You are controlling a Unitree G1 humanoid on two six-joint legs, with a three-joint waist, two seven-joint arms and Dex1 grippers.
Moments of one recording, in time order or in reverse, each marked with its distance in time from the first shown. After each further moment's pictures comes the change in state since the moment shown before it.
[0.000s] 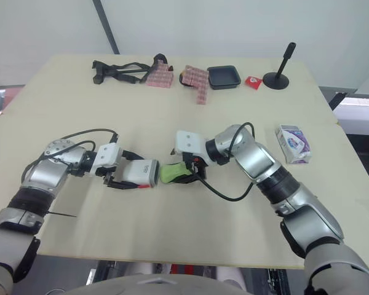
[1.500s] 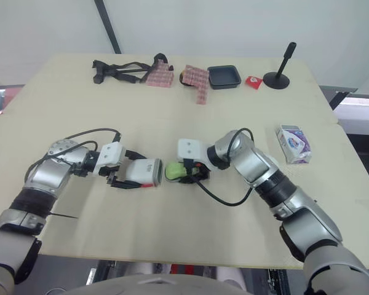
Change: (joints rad) left arm 0.009 -0.033 -0.002 -0.051 -0.001 0.067 0.029; right arm 0.036 -0.015 0.023 -0.055 -0.103 0.080 0.009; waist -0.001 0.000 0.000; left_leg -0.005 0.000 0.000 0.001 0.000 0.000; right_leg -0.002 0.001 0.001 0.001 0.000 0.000
